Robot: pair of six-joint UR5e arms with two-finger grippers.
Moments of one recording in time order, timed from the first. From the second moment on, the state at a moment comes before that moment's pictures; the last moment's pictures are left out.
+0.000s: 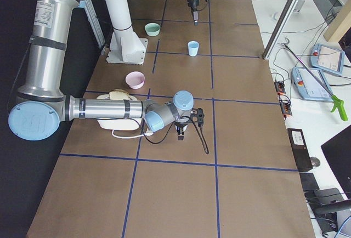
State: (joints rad) left arm -0.63 -2.25 -1.85 -1.56 -1.91 -1.35; right arm 1.12 -1.77 1.69 -1.05 2.36 0.56
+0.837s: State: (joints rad) left arm -0.69 -2.23 -1.85 -1.59 -1.93 -1.34; right arm 1.08 -1.73 1.69 -1.05 2.35 0.58
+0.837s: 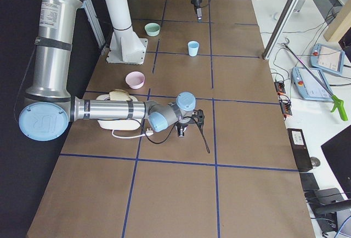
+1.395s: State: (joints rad) left arm -0.84 -2.13 -1.85 -1.71 -2.13 -1.28; right arm 1.07 -1.53 1.92 -1.27 2.42 0.69
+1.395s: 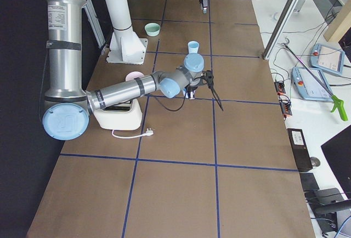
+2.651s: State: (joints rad) left arm -0.93 -1.99 -1.85 -1.75 -2.23 -1.05; right arm 0.64 -0.77 1.67 -1.63 2.06 1.28
